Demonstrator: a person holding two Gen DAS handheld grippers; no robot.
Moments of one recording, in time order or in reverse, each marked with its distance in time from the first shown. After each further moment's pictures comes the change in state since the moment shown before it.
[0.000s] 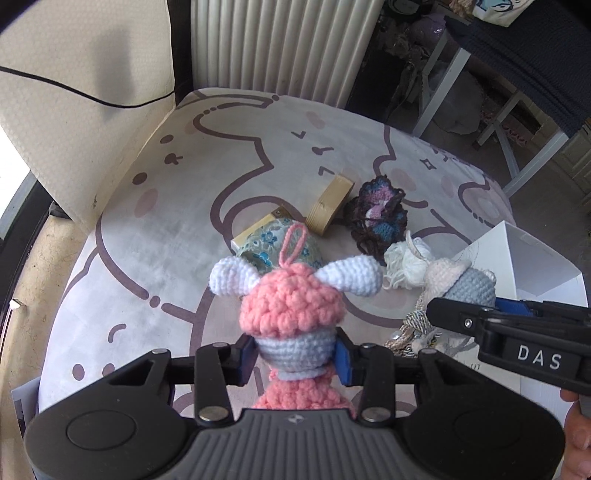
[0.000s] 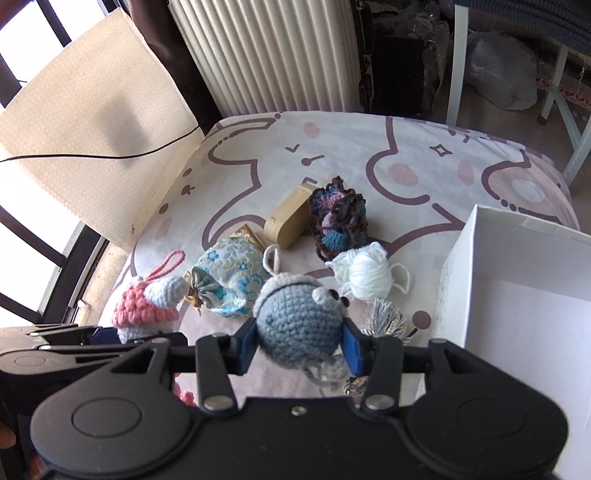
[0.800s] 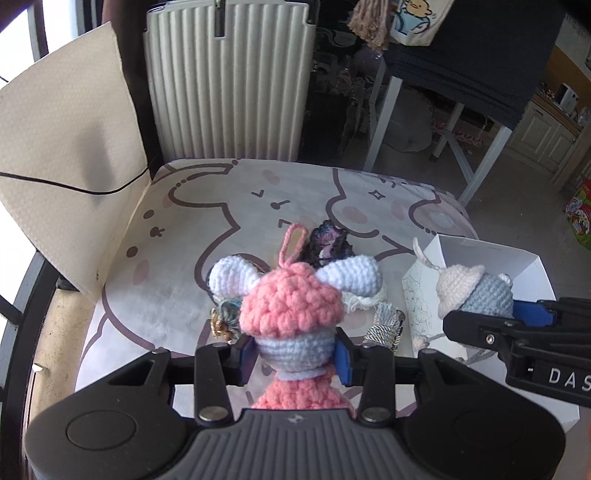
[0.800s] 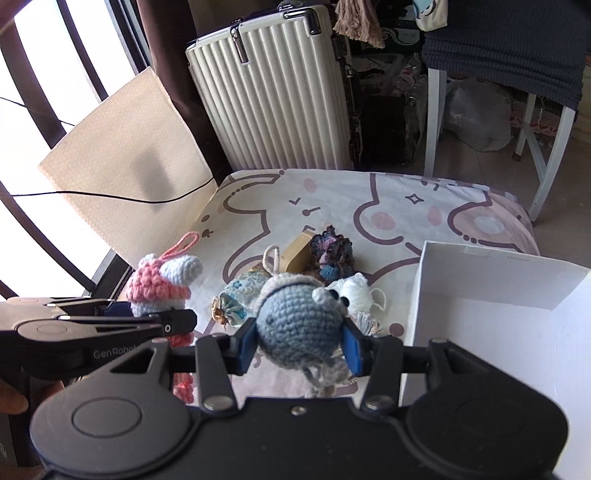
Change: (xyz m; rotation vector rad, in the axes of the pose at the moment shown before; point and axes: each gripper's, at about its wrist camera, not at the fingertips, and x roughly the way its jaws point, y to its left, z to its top) left arm -0.065 -0.042 -0.001 0.141 -0.133 -0.004; right arm -0.098 0.005 -0.024 0.013 -0.145 -0.024
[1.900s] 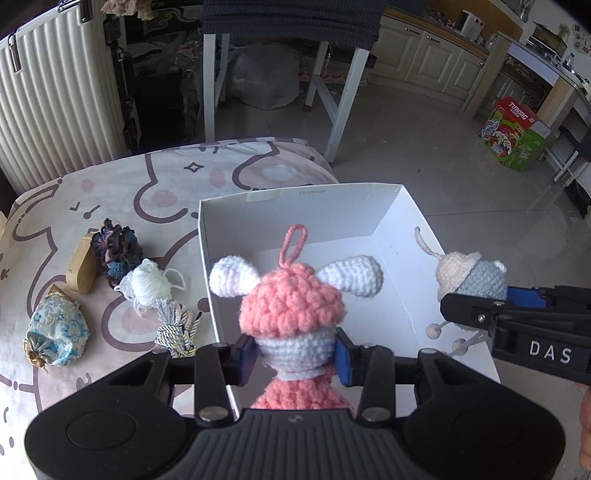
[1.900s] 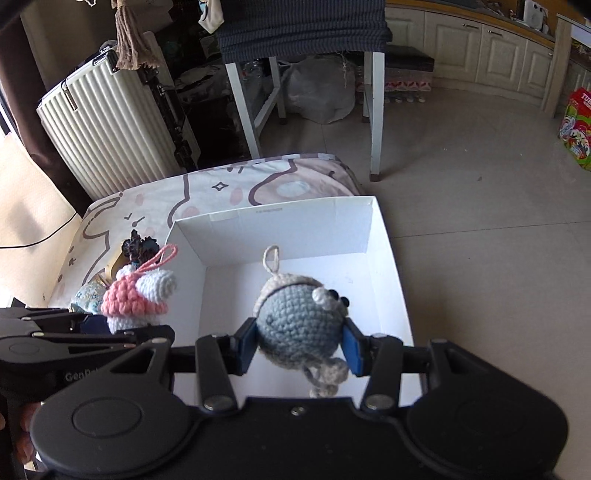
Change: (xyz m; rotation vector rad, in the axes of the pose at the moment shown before) left arm 0.047 -0.208 -0.005 0.175 0.082 -0.173; right arm -0.074 -0.193 -0.063 0.250 0.006 -0.279
